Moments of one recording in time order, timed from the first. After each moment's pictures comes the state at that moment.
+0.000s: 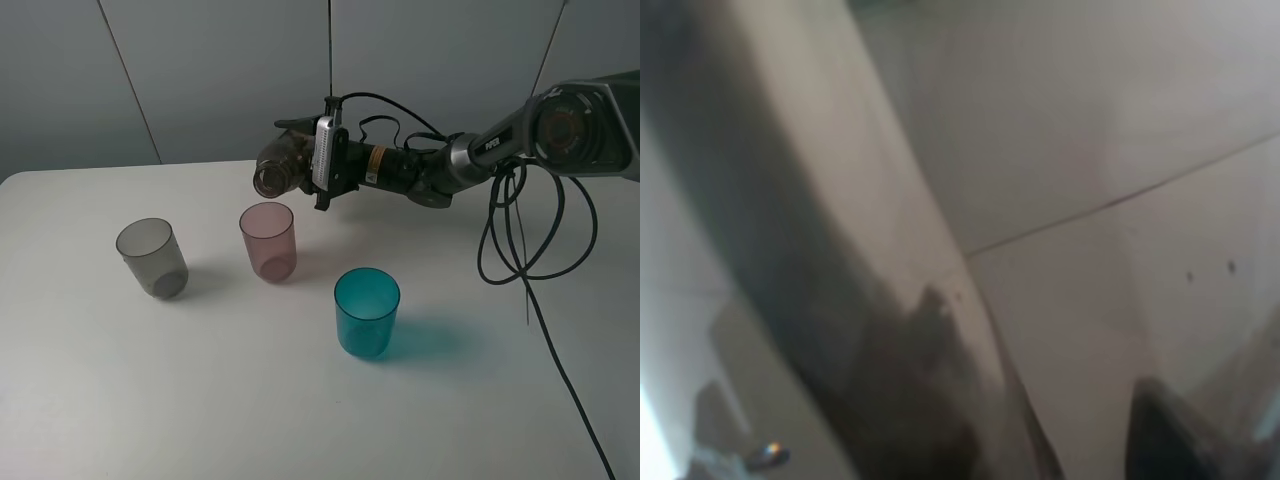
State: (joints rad) left arm -0.13 0.00 -0.51 0.02 1.08 -0.02; right arm 0.34 2.59 -1.64 -0.96 -1.12 -0.71
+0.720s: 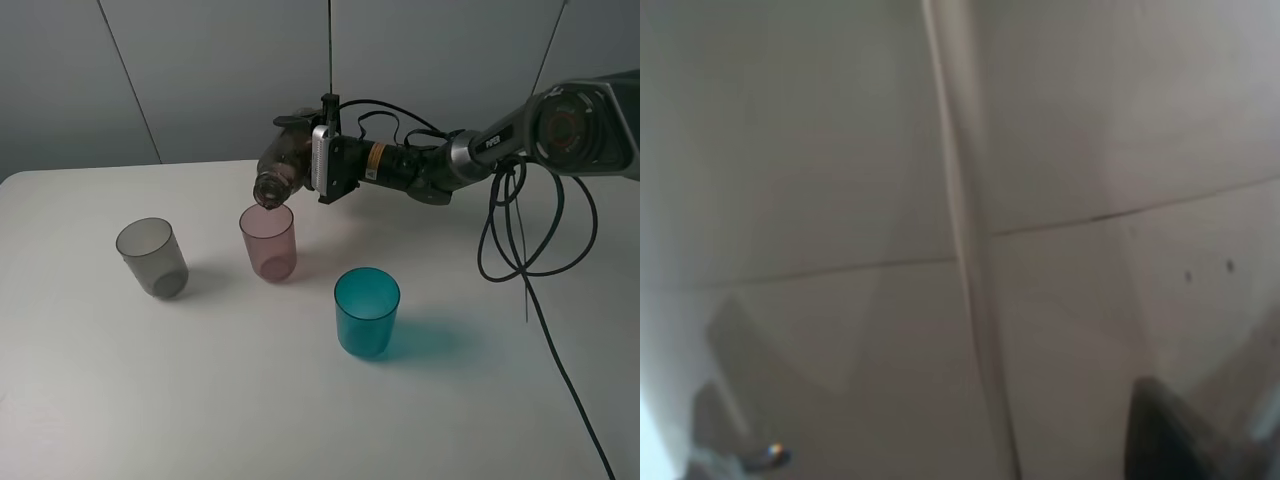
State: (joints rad) left arm -0.13 0.00 -0.51 0.02 1.08 -0.02; right arm 0.34 2.59 -1.66 -0.95 -1.10 -0.86
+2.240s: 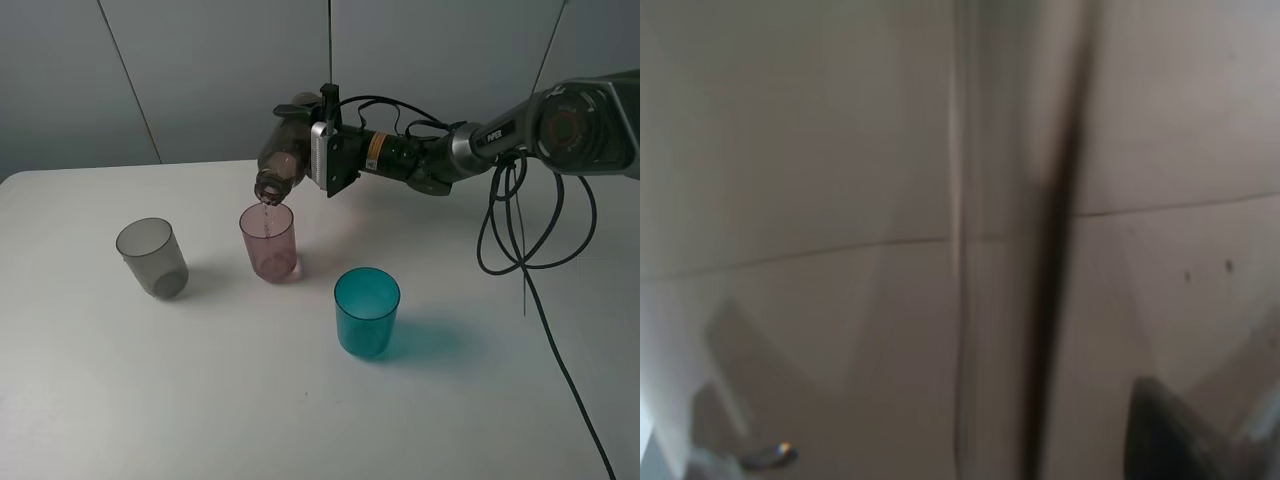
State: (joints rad) left arm -0.13 0.00 -0.51 0.02 1.08 -0.02; right arm 0.33 2.59 -1.70 -0.96 -1.08 -0.94
